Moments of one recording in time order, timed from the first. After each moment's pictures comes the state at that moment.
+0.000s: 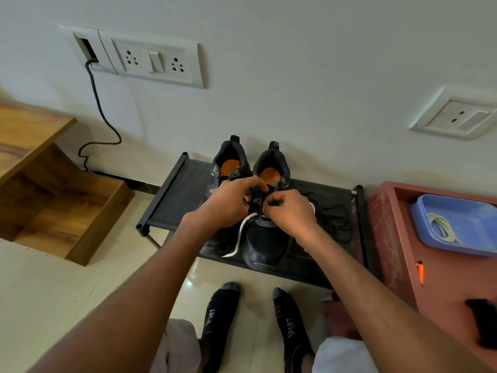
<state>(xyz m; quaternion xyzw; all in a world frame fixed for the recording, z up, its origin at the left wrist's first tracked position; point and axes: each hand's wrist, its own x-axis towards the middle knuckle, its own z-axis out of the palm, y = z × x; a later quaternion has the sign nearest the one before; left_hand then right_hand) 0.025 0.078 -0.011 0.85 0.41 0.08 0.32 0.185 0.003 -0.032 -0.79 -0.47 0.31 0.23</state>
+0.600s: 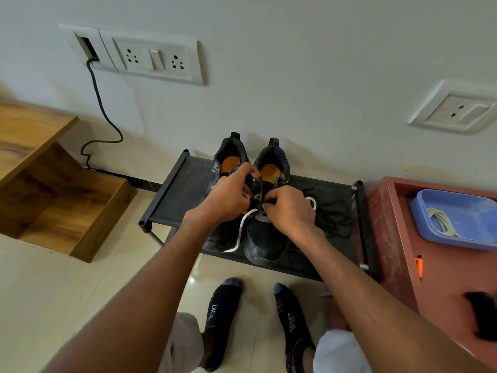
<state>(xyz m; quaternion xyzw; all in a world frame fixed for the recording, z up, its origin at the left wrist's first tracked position) 0.025 0.079 -0.015 0.79 0.45 0.12 0.39 0.173 0.002 -0.032 -0.80 -0.51 0.23 0.20</state>
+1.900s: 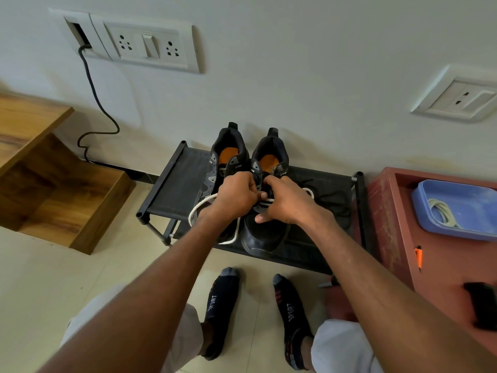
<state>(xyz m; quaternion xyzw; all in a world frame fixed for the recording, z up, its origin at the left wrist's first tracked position) 0.051 0.064 -0.023 0.75 0.53 0.10 0.38 0.185 0.004 -0.014 -0.76 -0.57 0.30 0.04</state>
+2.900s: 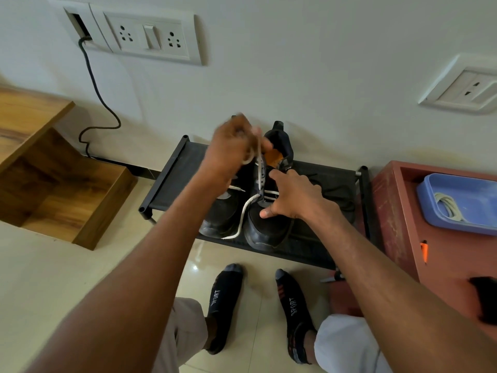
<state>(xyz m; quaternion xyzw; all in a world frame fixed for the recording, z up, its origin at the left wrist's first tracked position) 0.041 0.082 0.029 0.60 0.40 0.36 0.59 0.185 0.002 -0.010 -0.77 -0.58 0.25 -0.02</state>
